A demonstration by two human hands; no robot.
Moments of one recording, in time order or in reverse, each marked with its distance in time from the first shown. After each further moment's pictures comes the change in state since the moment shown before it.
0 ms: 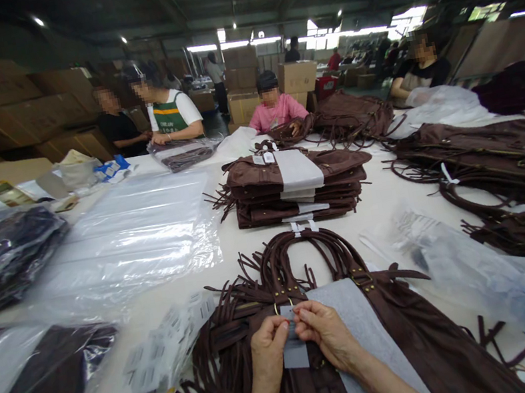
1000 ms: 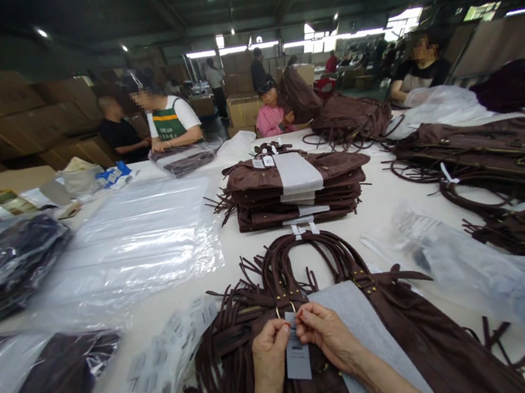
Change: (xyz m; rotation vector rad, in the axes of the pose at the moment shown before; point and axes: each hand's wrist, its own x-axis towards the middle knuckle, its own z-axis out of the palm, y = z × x) left_hand 0.000 0.001 0.000 -0.051 0.021 -0.047; right_hand 0.000 -0.002 -0.001 -0.002 -0.090 -0.017
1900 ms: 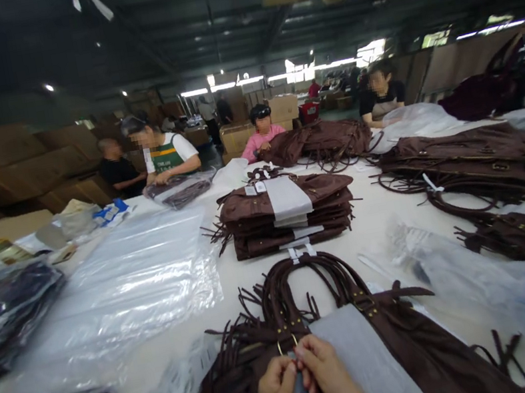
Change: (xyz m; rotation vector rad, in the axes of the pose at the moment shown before) left_hand 0.001 -0.002 0.003 0.190 -0.091 0.121; right_hand 0.015 0.020 0.007 -0.410 0.126 -0.073
